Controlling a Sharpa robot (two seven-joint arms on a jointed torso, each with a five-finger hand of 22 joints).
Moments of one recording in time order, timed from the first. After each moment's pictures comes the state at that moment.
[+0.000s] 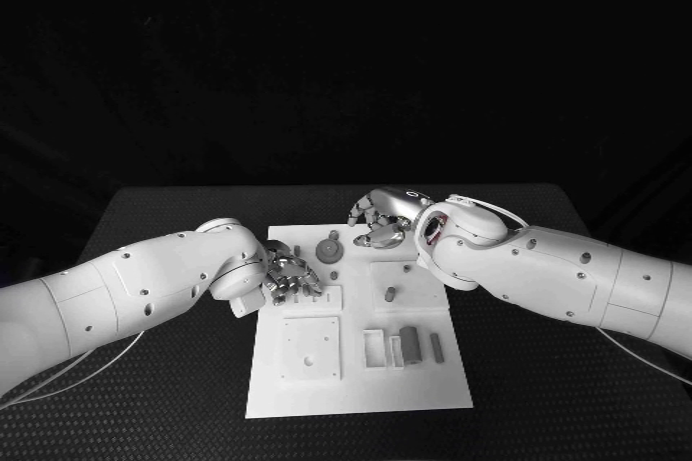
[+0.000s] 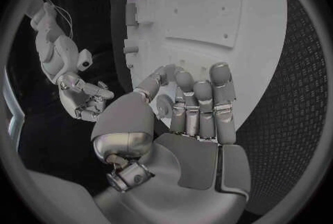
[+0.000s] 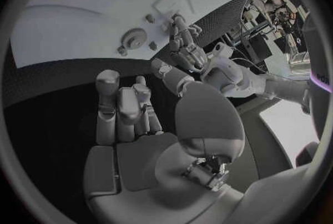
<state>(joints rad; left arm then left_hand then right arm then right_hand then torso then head) 1.28 -0.55 -0.16 1.21 -0.72 0.08 -0.54 0.89 -0.01 0.50 -0.28 0.20 1.12 0.03 0.22 1.13 1.19 -0.08 1.02 0.65 1.05 -0.15 1.43 0.50 0.02 1.26 -0.26 0.62 1.31 1.17 -0.66 0.04 1.41 -1.51 -0.27 -0.17 1.08 -0.14 0.62 -0.22 0.15 0.84 0.16 0.24 0.53 1.01 0.05 1.23 1.10 1.29 -0.07 1.42 0.95 0.18 1.26 -0.06 0.90 1.31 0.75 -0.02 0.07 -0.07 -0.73</state>
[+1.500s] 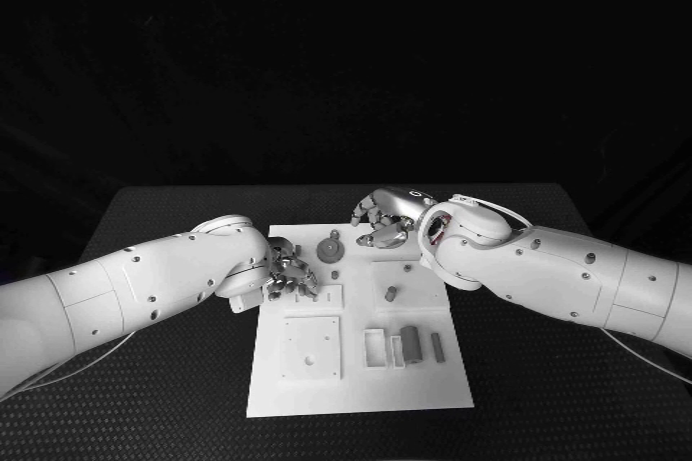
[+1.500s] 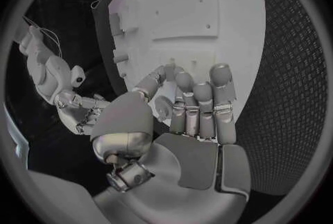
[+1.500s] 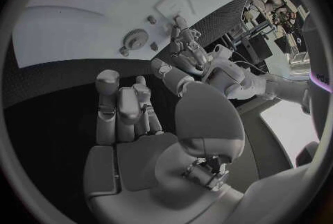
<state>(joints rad) 1.28 -0.54 -0.16 1.23 -0.90 0.11 -0.58 0.90 -0.02 0.51 -0.28 0.26 1.14 0.02 0.23 1.14 1.20 -0.08 1.03 0.65 1.06 -0.16 1.44 0.51 0.02 1.27 -0.26 0.64 1.31 1.17 -0.66 0.04 1.41 -1.51 -0.26 -0.17 1.08 -0.14 0.62 -0.22 0.15 0.84 0.16 0.24 0.53 1.01 0.05 1.23 1.10 1.29 -0.07 1.42 0.95 0.18 1.25 -0.06 0.89 1.31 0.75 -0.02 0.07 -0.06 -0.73</state>
